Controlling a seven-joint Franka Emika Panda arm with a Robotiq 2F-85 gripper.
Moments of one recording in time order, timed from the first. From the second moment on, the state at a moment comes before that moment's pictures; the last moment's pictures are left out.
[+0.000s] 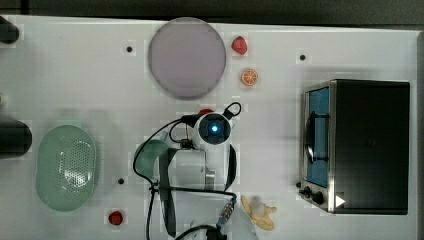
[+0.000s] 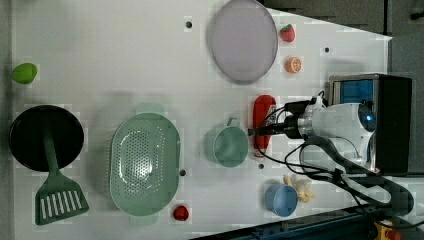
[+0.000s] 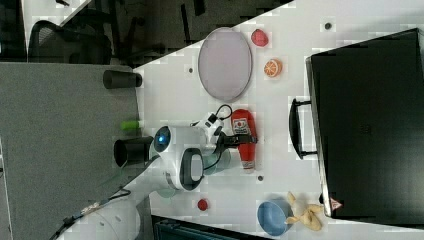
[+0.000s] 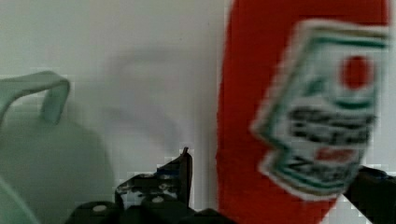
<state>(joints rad) -0.11 0.42 0.15 -2.39 0.03 1.11 -0.90</state>
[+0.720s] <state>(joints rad) -0.11 0.31 0.14 -2.42 0.03 1.15 -0.89</state>
